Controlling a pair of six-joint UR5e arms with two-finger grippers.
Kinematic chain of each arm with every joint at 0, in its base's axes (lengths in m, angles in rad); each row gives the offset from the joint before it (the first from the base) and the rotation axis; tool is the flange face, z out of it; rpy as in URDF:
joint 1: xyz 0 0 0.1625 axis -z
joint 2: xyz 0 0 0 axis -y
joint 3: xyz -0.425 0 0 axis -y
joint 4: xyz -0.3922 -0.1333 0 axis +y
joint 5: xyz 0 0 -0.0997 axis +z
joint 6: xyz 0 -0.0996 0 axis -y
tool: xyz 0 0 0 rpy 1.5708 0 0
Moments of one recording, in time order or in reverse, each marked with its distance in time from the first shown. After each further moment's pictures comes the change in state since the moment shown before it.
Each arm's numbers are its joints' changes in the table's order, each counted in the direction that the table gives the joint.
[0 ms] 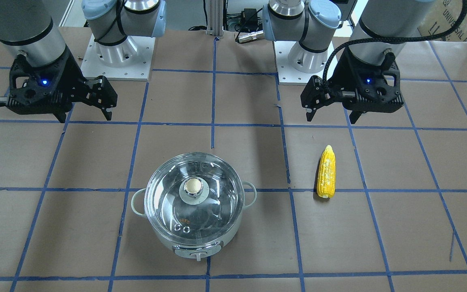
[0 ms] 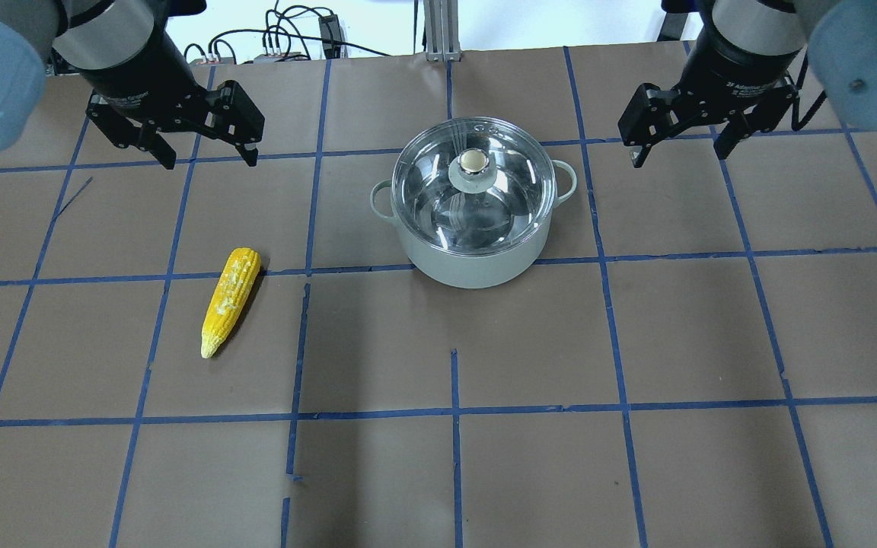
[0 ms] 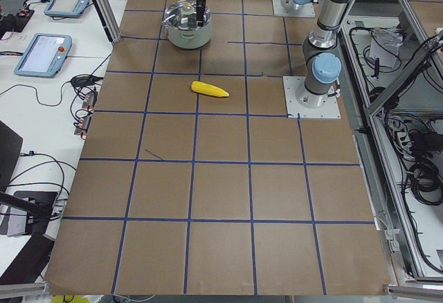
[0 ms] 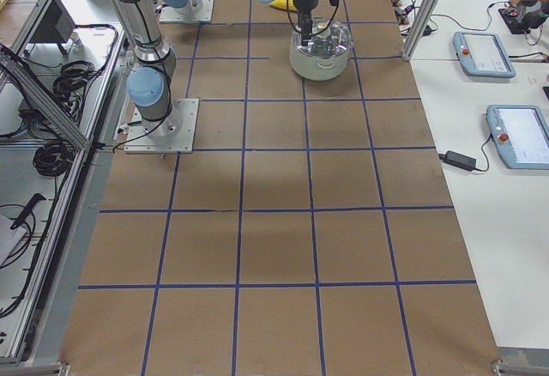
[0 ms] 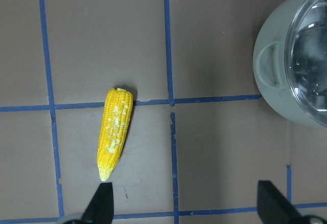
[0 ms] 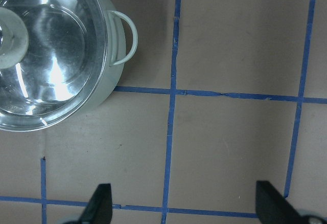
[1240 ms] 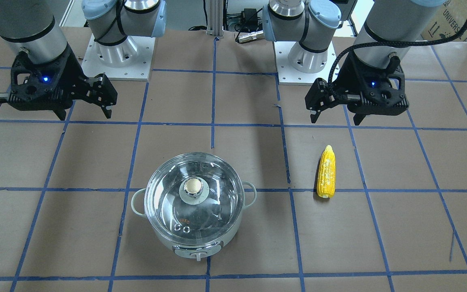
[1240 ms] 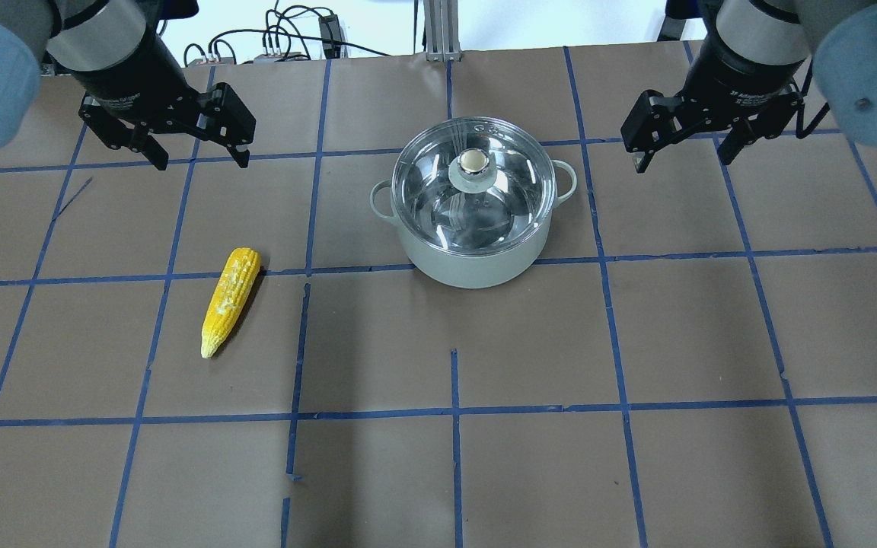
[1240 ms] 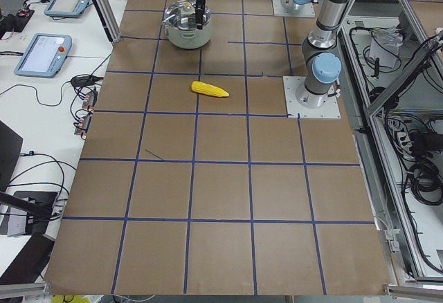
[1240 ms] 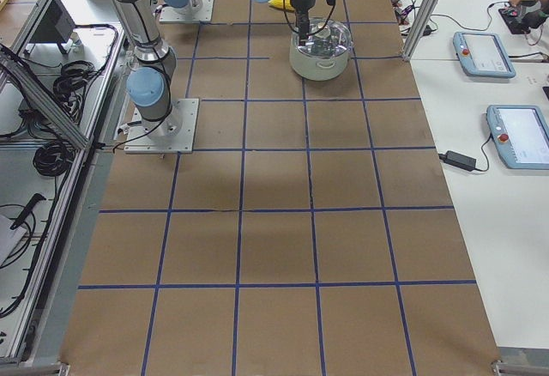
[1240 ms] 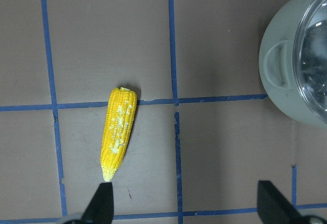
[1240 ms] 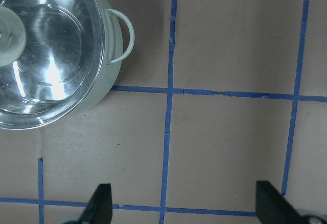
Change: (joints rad) left arm -0.018 -0.002 -0.003 -0.002 -0.009 0.018; right arm 0.001 -0.027 0.017 0.012 0.011 0.005
